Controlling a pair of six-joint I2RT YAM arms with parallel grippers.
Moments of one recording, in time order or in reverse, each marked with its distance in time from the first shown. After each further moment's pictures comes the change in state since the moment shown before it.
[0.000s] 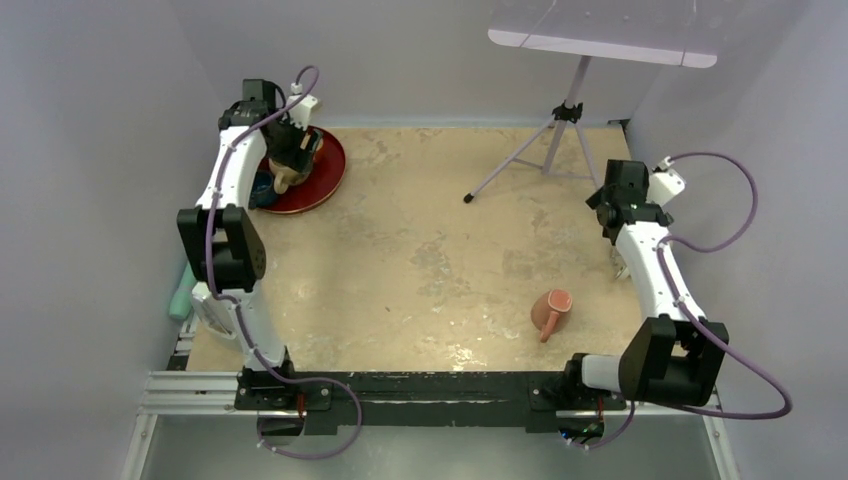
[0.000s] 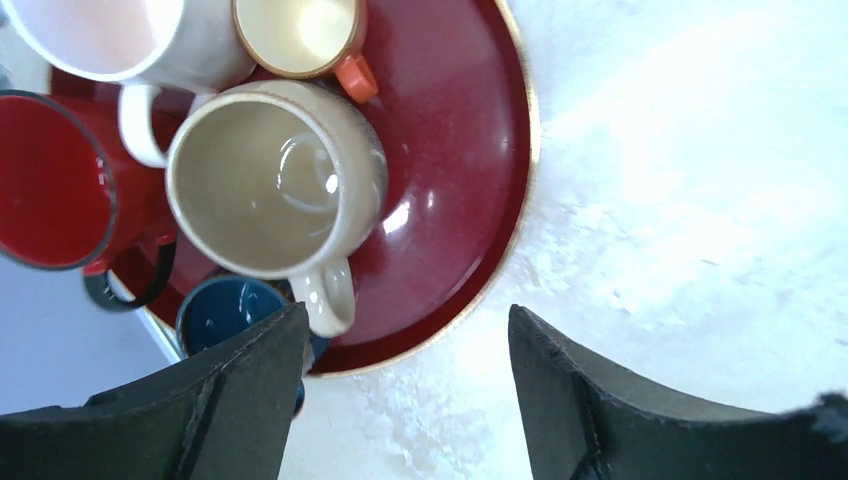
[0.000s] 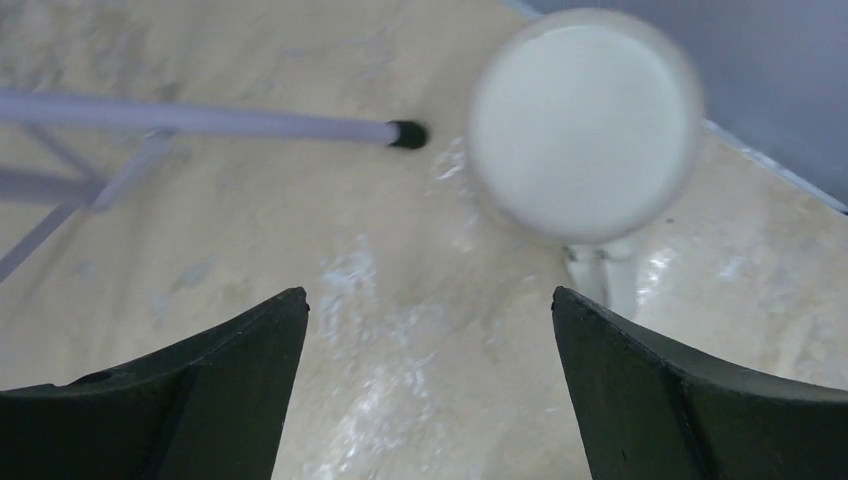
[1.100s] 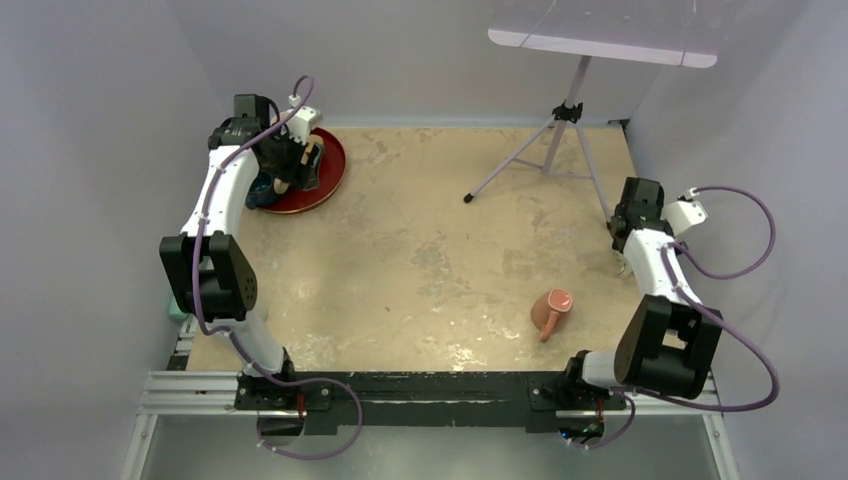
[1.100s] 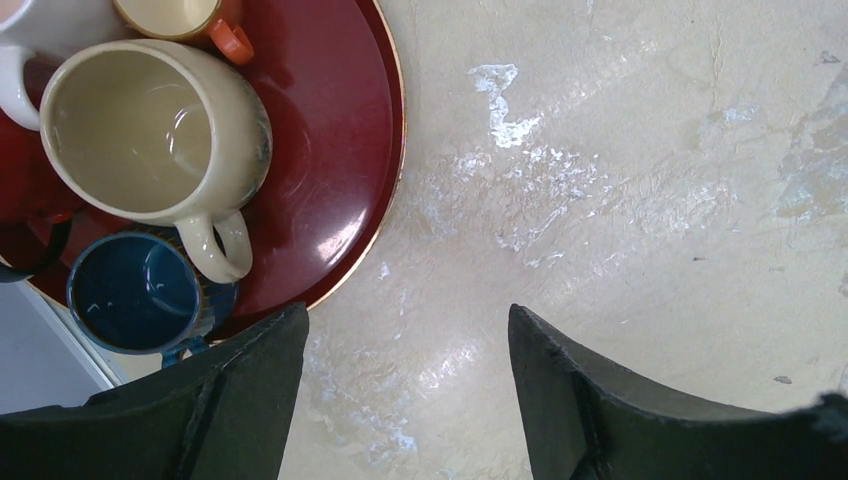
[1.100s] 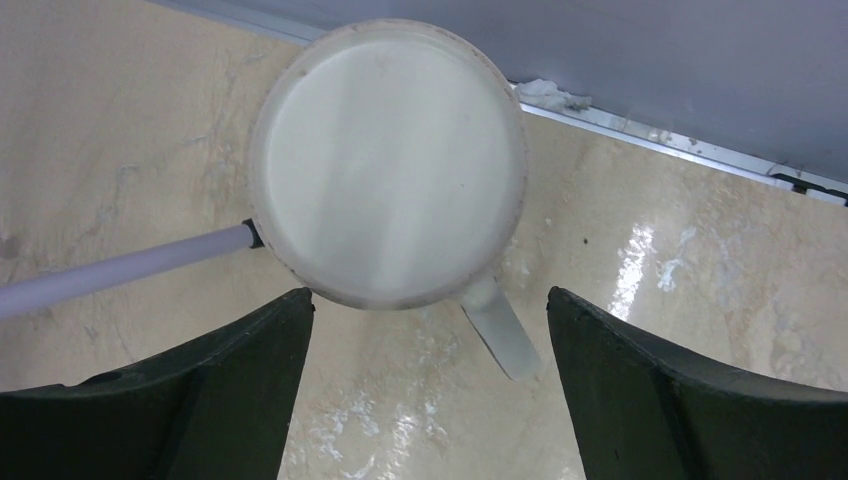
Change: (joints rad) left arm 0.000 -0.296 -0.290 0.026 0.172 -0.017; right arm -0.202 0.070 -0.165 0.145 0.158 0.112
